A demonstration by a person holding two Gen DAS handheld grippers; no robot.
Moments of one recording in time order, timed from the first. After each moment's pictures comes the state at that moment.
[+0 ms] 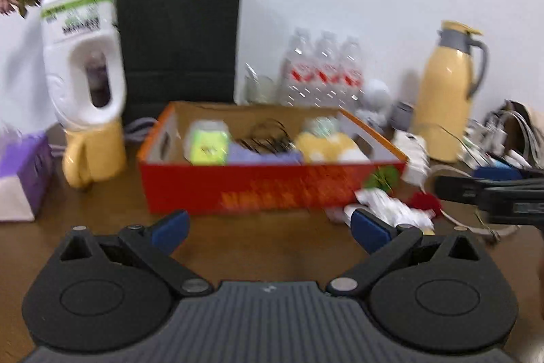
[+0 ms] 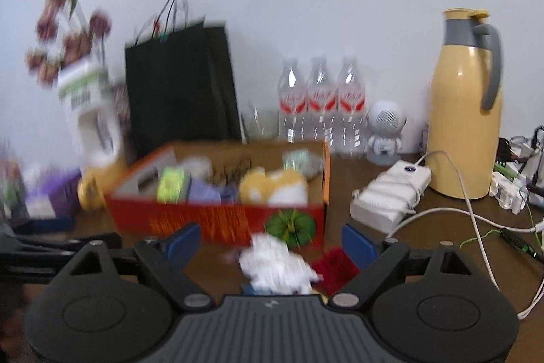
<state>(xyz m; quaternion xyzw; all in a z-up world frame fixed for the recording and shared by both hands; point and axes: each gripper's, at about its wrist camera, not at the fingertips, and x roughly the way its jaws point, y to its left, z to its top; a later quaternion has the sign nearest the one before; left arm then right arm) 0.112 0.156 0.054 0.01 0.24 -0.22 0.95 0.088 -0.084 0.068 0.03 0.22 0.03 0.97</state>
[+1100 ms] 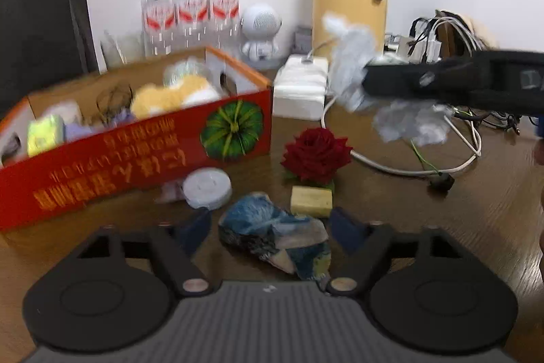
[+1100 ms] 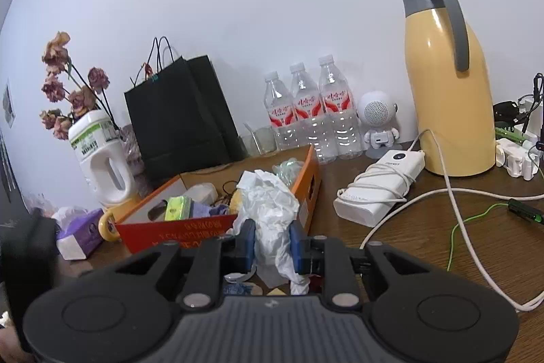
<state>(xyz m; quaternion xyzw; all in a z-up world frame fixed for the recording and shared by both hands) 0.123 0.009 0.004 0.11 0.31 -0.32 0.89 0.069 -0.174 0.053 0.15 0.17 0.09 0.97</state>
